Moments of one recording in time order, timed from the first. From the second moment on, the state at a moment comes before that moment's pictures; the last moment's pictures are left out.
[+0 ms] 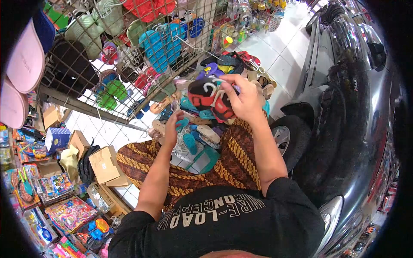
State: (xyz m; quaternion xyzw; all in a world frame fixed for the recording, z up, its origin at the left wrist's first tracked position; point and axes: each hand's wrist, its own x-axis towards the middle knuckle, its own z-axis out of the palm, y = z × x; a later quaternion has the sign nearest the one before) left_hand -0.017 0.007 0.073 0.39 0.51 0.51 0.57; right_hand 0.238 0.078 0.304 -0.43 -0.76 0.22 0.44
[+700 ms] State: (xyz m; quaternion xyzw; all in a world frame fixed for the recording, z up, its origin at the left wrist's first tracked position) left_hand -0.046 -0.057 0.418 0.76 0.53 0.37 0.08; right_hand 0.151 0.075 0.373 -0.09 -0.72 0.56 0.39
